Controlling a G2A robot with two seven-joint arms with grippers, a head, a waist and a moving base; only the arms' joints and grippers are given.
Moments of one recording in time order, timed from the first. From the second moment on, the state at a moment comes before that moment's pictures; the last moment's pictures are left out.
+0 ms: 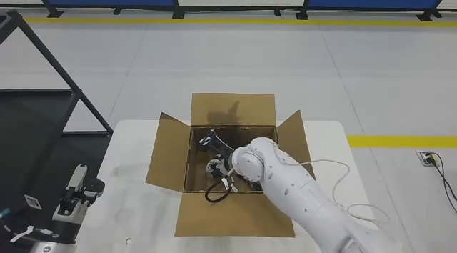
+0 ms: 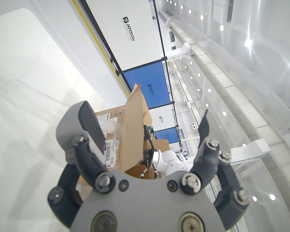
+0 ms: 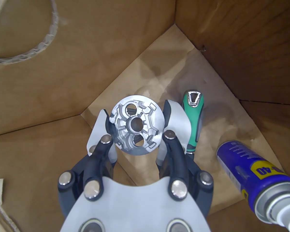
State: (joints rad) left arm 1.61 -1.27 -1.94 -2.01 -0.15 -0.09 -0.28; right arm -0.20 -1.65 0.51 -0.58 -0.64 -0.32 0.75
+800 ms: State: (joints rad) left arm 1.61 -1.27 -1.94 -2.01 -0.15 -0.09 -0.28; right arm -0.15 -1.73 0.50 -0.44 -0.69 -0.34 0.67
